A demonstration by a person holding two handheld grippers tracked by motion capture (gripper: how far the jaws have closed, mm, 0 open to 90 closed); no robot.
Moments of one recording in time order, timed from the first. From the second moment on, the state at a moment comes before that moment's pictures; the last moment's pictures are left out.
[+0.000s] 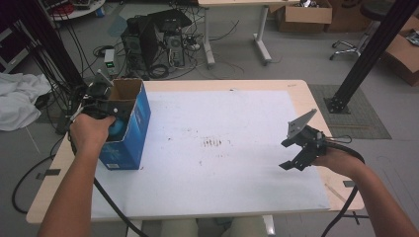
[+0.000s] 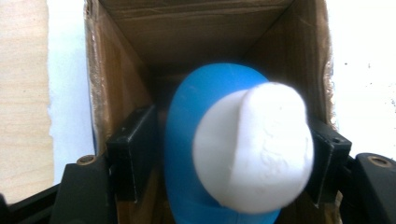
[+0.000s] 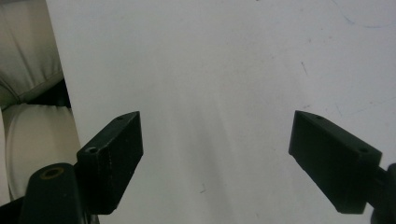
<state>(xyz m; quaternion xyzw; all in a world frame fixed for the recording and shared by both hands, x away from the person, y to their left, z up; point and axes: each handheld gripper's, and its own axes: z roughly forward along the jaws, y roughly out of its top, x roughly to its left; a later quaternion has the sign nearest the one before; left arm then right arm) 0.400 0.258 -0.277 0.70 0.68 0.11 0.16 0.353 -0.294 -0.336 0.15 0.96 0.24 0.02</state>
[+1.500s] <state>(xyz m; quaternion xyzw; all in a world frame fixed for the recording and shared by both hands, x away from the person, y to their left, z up) 0.385 0.220 -0.207 0.76 0.60 0.13 0.19 0.348 -0.292 -0.328 0.15 0.96 0.24 0.03</state>
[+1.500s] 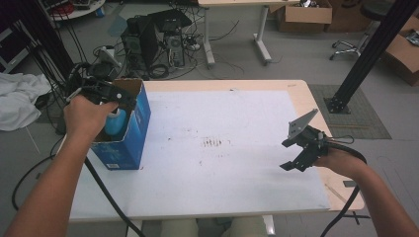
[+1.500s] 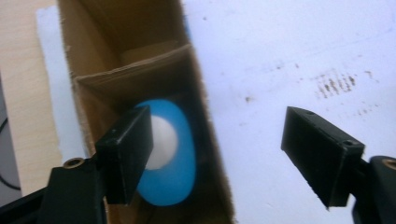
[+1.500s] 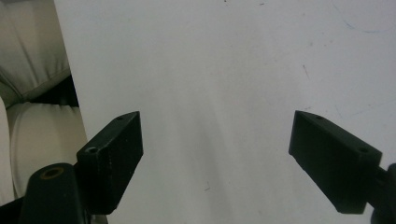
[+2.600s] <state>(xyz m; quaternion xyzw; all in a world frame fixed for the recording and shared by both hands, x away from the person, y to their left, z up) 0.392 0.152 -0.203 0.85 0.47 0.10 0.21 0.349 -0.289 -0.325 0.15 0.96 0.24 0.02</state>
